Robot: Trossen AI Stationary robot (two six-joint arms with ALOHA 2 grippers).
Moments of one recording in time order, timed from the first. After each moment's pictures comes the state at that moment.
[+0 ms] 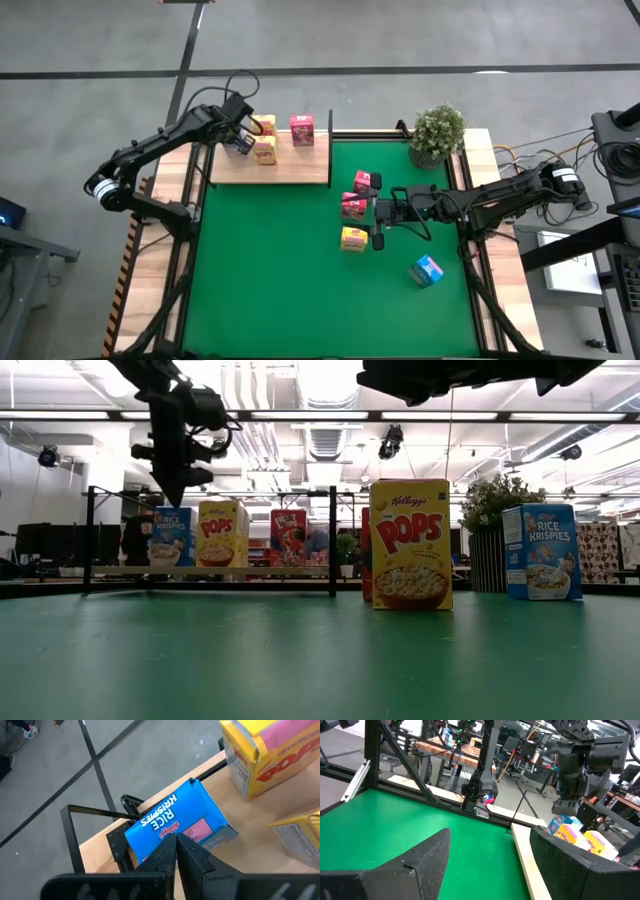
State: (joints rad) left arm 0.80 1.37 1.16 -0.93 -0.54 -0.09; right arm 0.09 1.25 0.70 0.50 0.08 -0.32
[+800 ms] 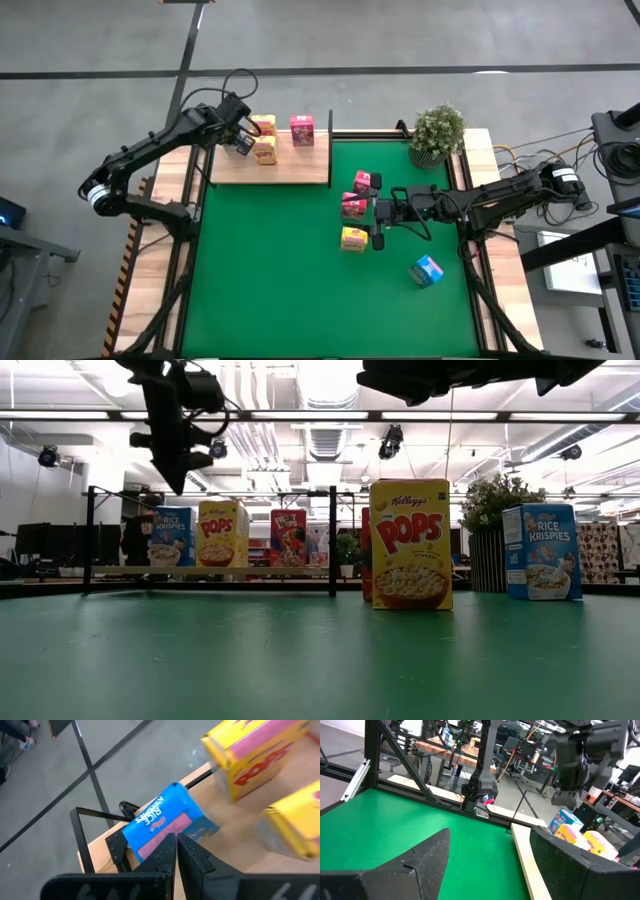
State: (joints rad) left arm 0.75 1.31 1.19 -0.97 -0.53 -0.10; right arm 0.09 1.25 0.70 0.50 0.08 -0.32
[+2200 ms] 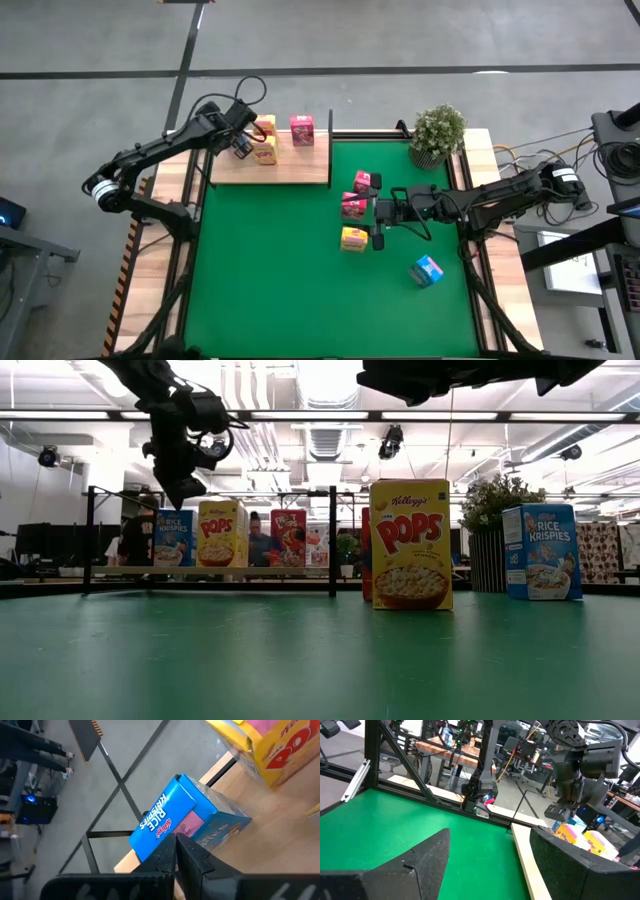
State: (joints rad) left arm 0.76 1.35 1.07 -0.79 -0.68 0.17; right arm 0.09 1.25 0.70 0.50 0.08 -0.32
